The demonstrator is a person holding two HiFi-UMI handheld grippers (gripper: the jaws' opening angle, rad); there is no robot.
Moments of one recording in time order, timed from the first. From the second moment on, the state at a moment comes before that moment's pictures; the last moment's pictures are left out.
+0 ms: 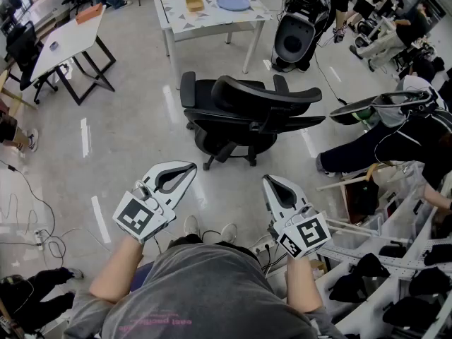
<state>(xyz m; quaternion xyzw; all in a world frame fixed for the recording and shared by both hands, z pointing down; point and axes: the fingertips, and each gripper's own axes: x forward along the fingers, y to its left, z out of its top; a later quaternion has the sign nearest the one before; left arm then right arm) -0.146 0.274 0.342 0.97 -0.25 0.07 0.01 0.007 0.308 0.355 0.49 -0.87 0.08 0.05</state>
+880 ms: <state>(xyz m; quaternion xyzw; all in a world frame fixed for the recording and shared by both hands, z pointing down) -0.146 0.263 0.341 0.96 -0.26 0.06 0.01 0.016 0.296 0.349 0.50 -0.86 0.07 0.05</state>
